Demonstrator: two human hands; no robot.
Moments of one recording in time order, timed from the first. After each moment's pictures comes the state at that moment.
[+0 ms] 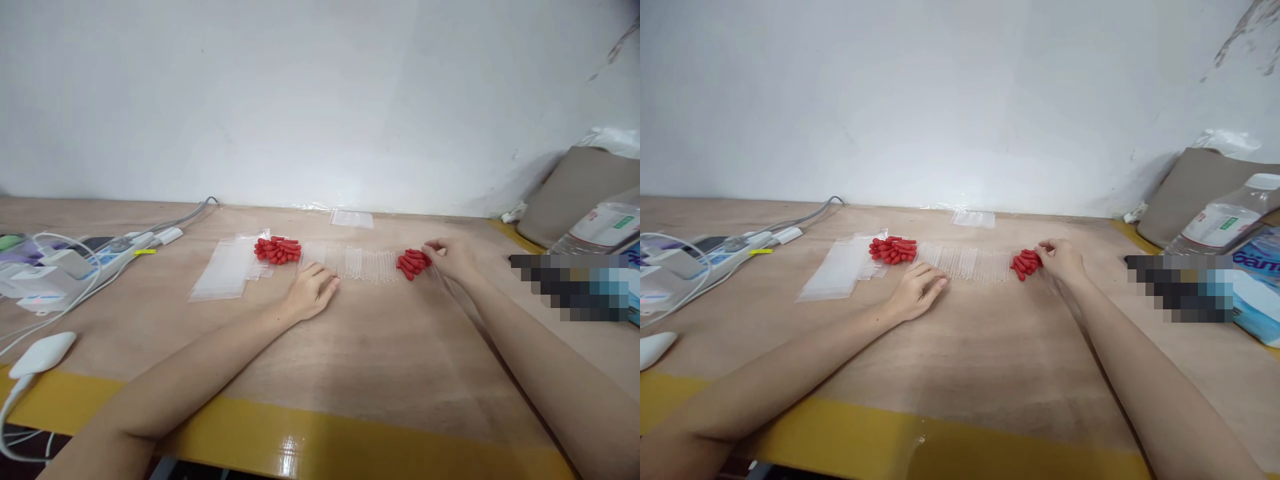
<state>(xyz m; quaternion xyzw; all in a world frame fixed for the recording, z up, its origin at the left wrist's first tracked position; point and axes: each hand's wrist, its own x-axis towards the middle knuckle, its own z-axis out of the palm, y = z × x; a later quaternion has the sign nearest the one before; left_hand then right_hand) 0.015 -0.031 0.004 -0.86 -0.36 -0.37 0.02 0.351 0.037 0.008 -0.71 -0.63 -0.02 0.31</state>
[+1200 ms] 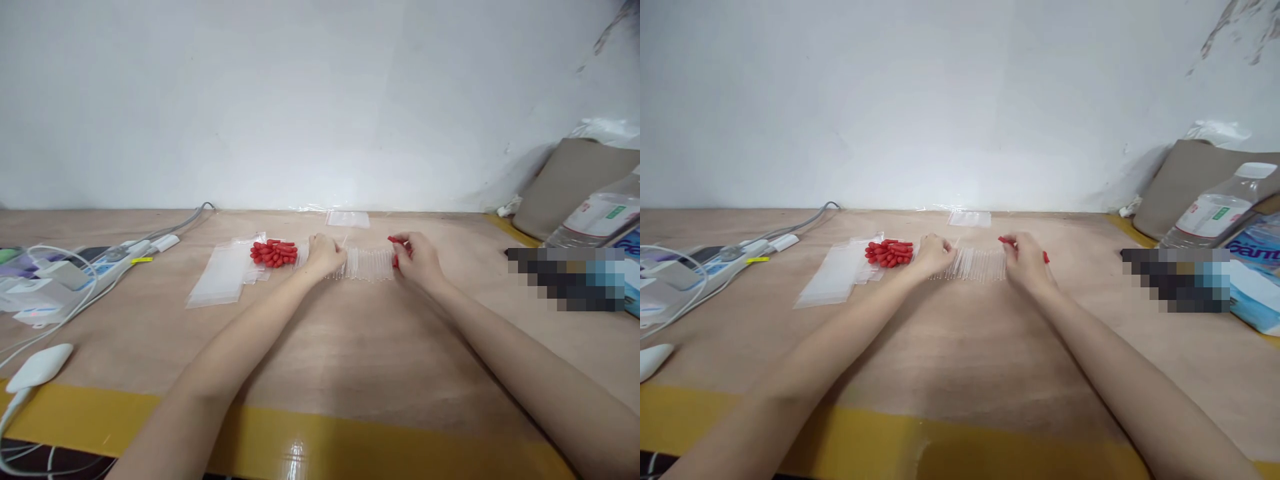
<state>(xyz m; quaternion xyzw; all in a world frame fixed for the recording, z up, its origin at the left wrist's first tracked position) 0.070 0.029 0.045 -0.75 -0.63 -0.20 -0.04 0.279 0.013 0.011 -0.54 -0.69 -0.02 0.48</state>
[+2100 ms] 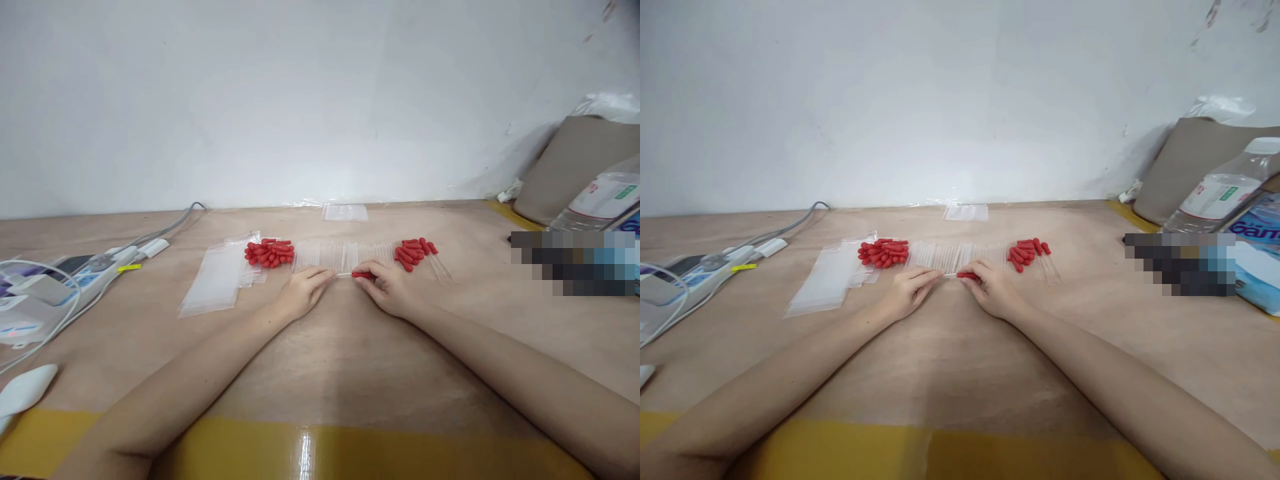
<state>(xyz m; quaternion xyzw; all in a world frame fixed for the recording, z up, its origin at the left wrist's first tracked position) 0.003 -0.016 -0.001 -0.90 -0.27 -0.34 0.03 0.223 -0.036 0.004 -0.37 -0.82 0.09 0.43</state>
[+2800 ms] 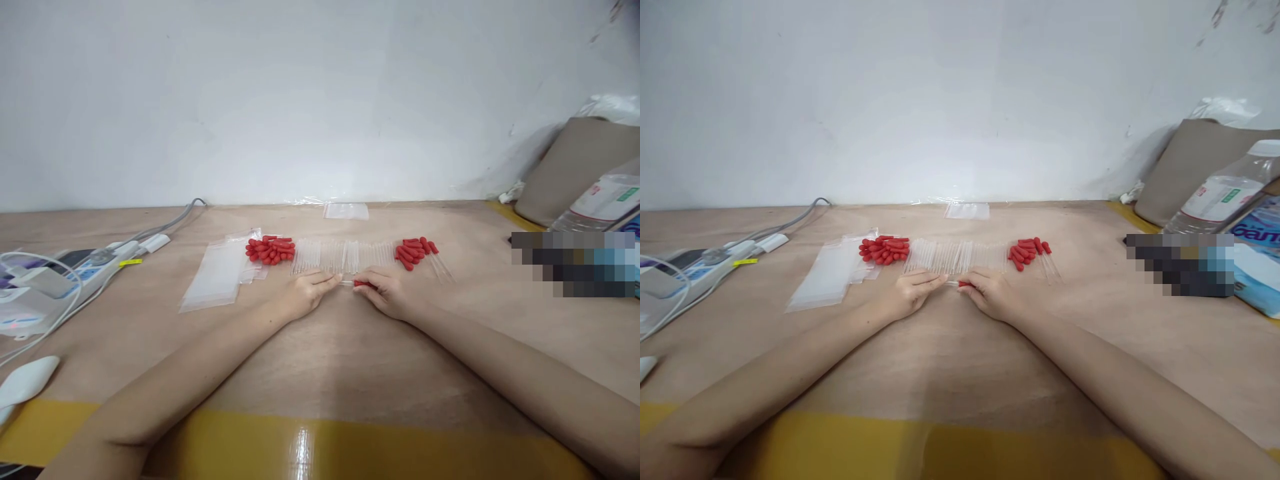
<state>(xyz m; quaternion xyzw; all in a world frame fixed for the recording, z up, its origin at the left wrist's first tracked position) 0.002 -0.019 0.000 -0.93 -0.18 -0.32 0.08 0.226 -0.037 -0.006 -0.29 -0.87 0.06 0.40</state>
